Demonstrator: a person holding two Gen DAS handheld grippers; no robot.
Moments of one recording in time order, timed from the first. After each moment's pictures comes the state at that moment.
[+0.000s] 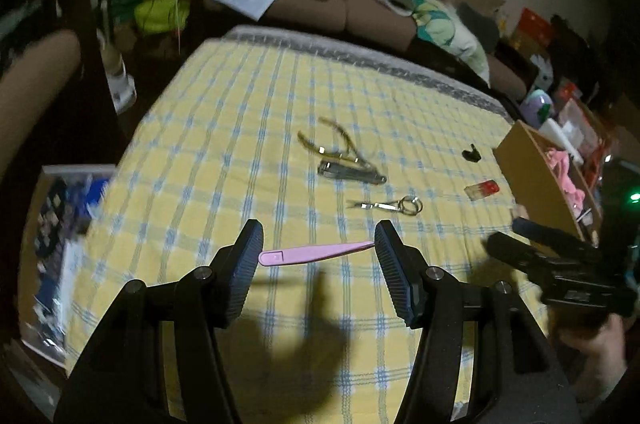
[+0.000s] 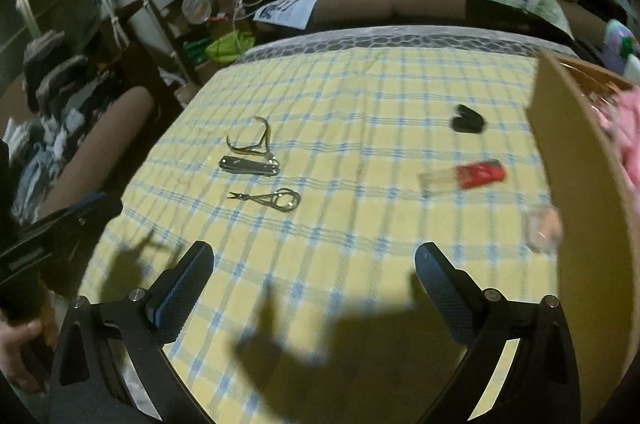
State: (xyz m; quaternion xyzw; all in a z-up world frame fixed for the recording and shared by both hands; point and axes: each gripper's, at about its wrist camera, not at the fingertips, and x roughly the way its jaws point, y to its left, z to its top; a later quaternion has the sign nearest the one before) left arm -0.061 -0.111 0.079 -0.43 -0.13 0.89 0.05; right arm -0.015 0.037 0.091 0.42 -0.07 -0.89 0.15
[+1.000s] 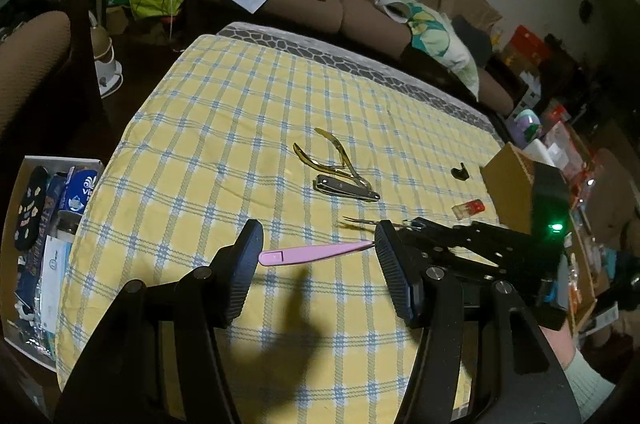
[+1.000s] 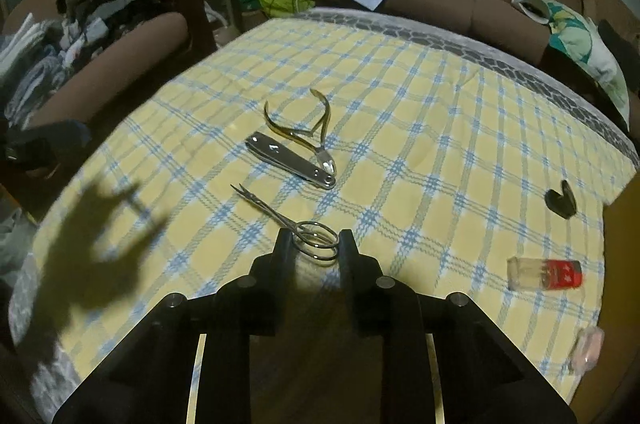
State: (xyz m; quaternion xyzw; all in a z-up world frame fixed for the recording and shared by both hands) left arm -0.073 -0.124 0.083 -0.42 -0.17 0.89 0.07; right arm -0.061 -0.031 0.060 0.43 0.07 -0.87 0.22
